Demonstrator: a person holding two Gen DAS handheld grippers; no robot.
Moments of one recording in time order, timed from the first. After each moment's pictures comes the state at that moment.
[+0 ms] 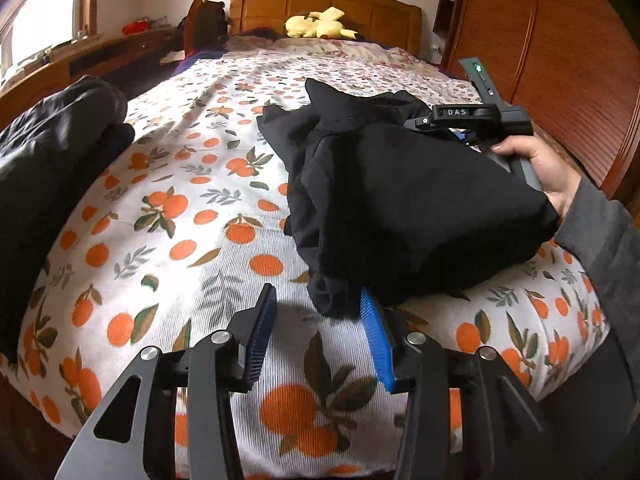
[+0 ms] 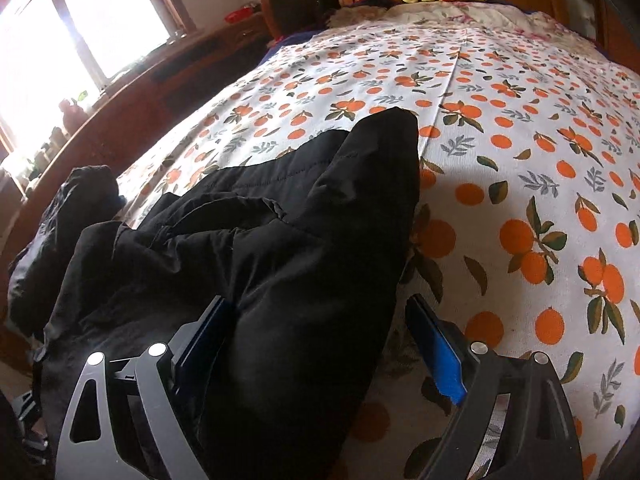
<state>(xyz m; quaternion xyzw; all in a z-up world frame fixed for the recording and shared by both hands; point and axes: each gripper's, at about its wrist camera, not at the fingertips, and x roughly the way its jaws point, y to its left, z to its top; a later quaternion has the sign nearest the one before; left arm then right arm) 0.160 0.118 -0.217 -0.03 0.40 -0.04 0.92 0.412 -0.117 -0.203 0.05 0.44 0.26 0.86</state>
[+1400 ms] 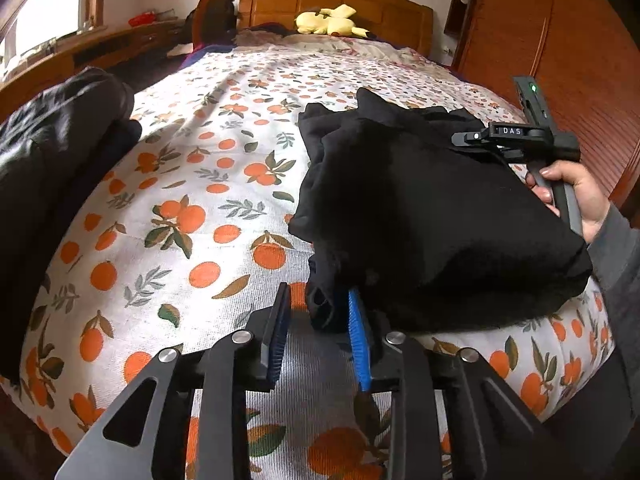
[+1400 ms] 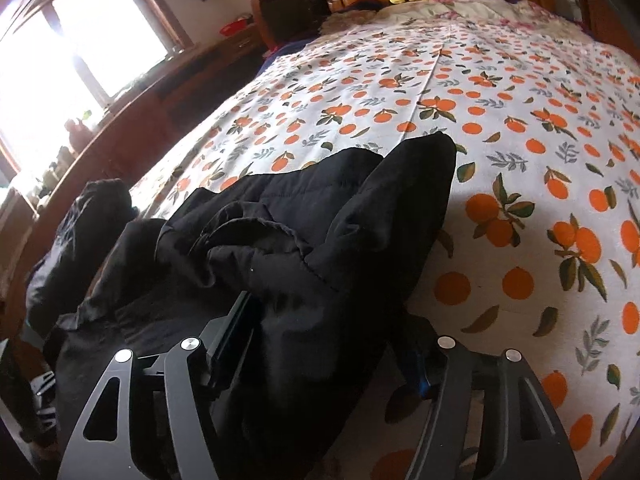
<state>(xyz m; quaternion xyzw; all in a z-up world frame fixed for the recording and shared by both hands) 0.184 0.145 -0.220 -0.05 0.41 -0.04 0.91 0.398 -0.147 -0.197 0.09 0.44 0.26 0.85</state>
